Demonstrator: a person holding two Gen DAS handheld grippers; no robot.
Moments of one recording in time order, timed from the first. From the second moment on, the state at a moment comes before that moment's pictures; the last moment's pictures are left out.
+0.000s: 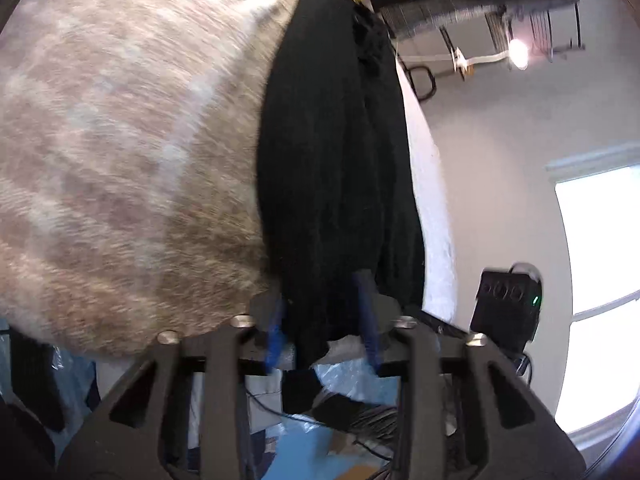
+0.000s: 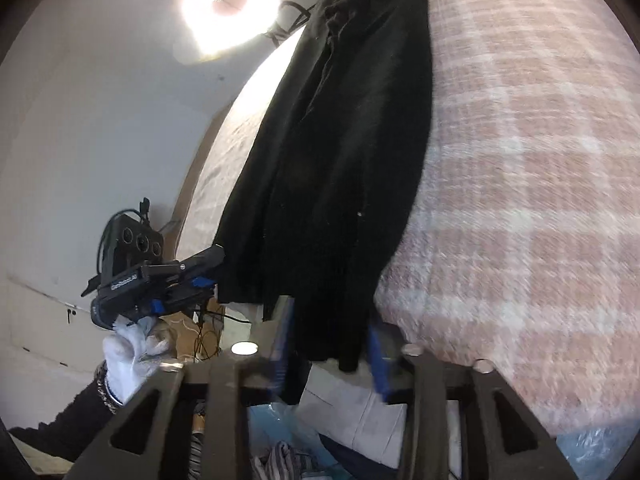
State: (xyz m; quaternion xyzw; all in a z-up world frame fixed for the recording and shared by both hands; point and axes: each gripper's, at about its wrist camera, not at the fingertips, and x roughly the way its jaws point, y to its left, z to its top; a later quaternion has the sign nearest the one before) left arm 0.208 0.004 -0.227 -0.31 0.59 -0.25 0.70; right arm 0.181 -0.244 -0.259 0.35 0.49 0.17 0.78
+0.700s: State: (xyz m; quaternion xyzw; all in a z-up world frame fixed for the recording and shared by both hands) left arm 0.216 -0.007 -0.184 -0.29 0.57 -0.26 0.72; right arm 0.190 -0.267 -0.239 0.42 0.45 0.19 0.76
